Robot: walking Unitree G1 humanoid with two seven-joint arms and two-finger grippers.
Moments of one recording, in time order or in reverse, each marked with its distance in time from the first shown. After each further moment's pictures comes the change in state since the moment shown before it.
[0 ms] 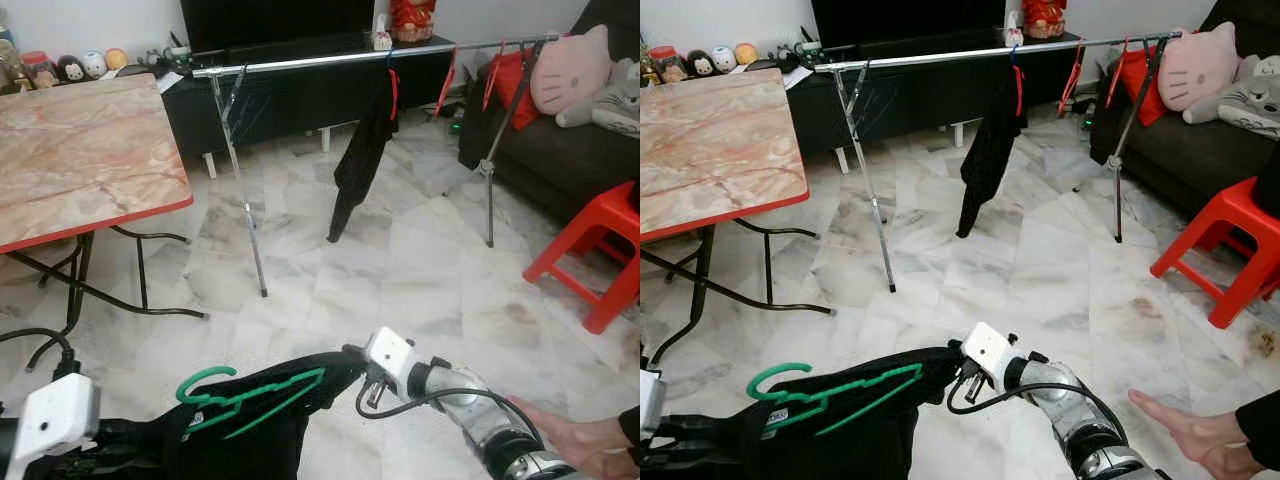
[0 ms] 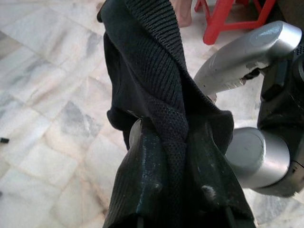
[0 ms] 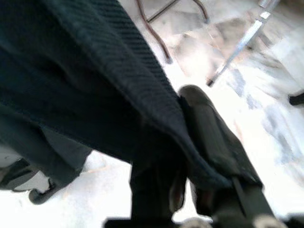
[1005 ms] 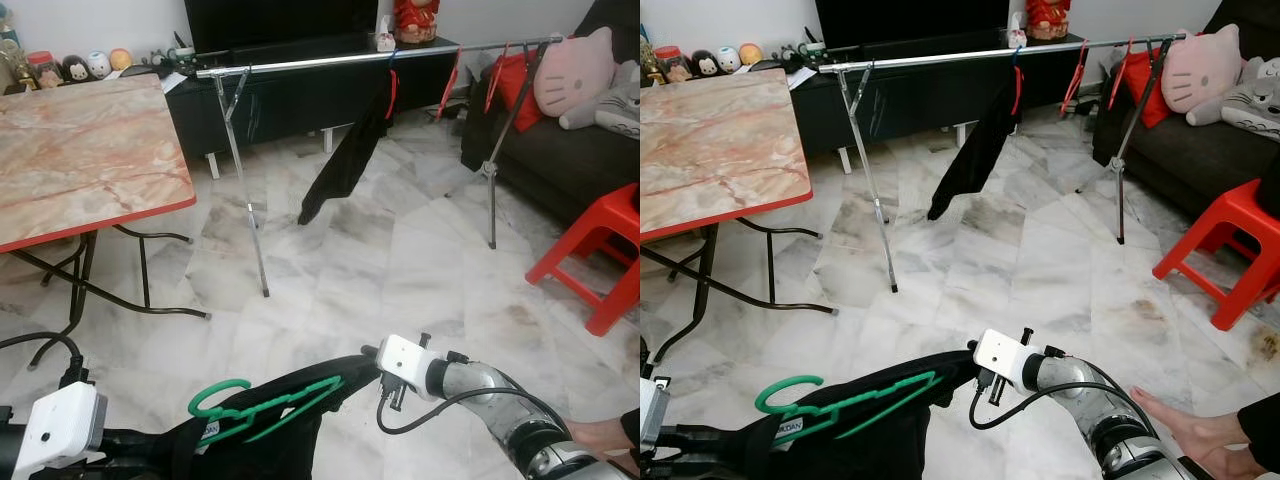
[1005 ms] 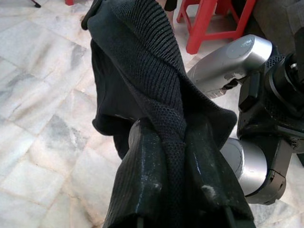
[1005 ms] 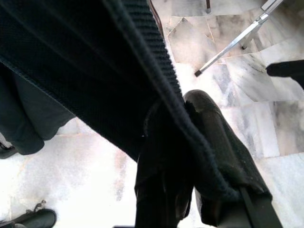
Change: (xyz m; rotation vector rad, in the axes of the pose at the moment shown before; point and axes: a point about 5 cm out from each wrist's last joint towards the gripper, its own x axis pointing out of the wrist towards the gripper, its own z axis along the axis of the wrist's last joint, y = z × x) left arm 0.008 -0.006 0.013 0.014 -0.074 -0.065; right arm -0.020 -0.022 -0.010 -0.190 0.106 -0.038
